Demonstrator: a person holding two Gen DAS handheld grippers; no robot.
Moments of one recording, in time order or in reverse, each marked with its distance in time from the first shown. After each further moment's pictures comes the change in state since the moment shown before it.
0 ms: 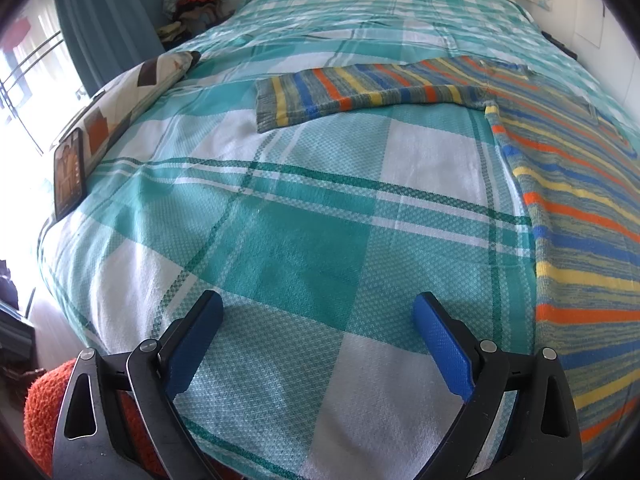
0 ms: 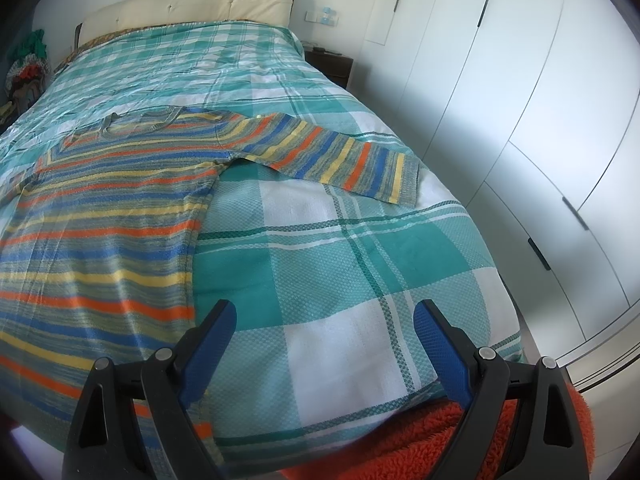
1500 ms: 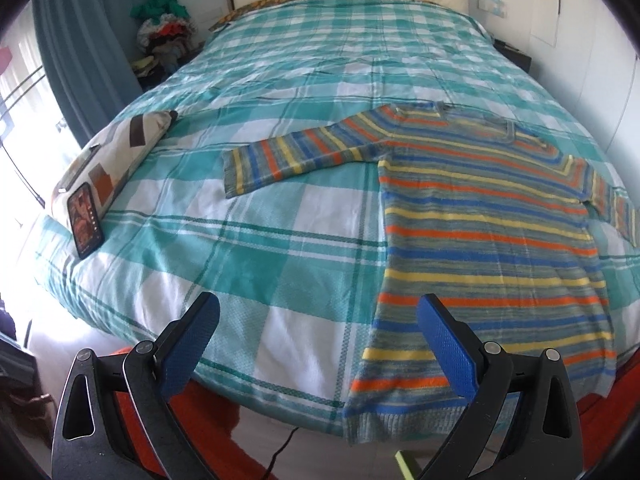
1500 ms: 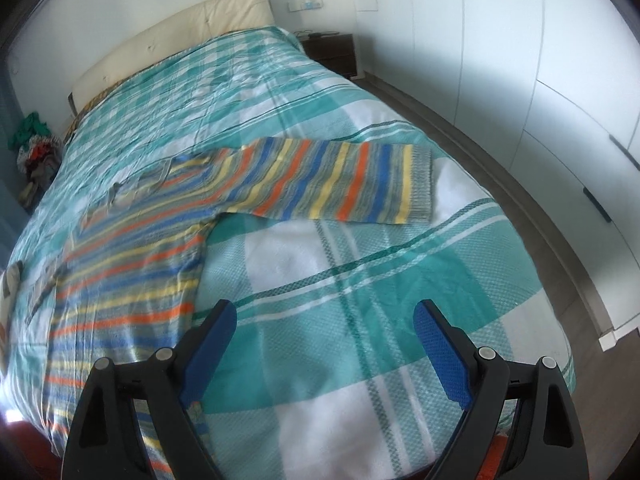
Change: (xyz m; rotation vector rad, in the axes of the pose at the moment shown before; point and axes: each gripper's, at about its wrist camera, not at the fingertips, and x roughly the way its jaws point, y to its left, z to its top) left arm -0.131 -0.046 0.015 0.076 -0.059 -0.075; right arm 0.052 -0.060 0.055 0.196 0.075 0.261
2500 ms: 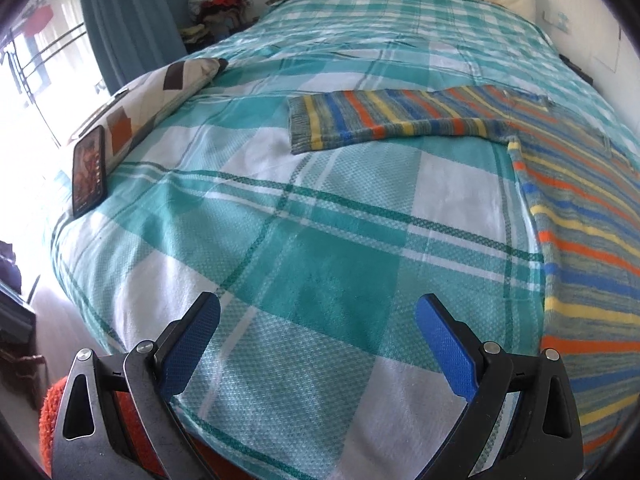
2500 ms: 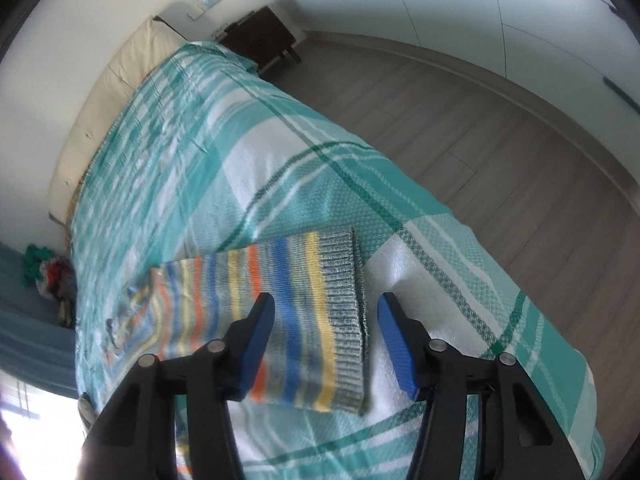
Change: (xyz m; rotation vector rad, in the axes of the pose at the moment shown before) left arm 0.120 0.062 -0.017 -0.155 0.020 0.134; right arm 0.135 -0.138 0.114 0.465 0.186 0.159
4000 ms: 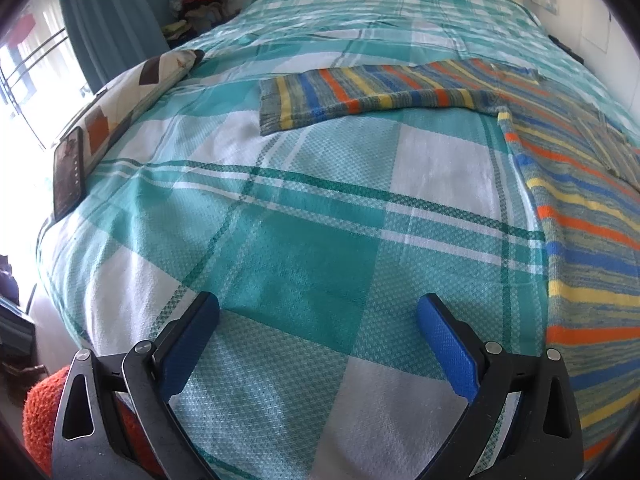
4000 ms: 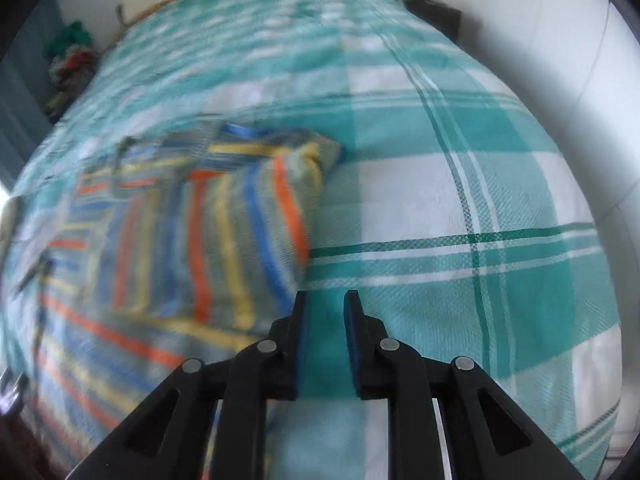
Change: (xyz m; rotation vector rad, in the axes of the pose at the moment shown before) left arm 0.016 -0.014 -0.005 0.032 0.031 -0.016; right arm 0.051 0.228 -0.125 -0.729 0.126 0.011
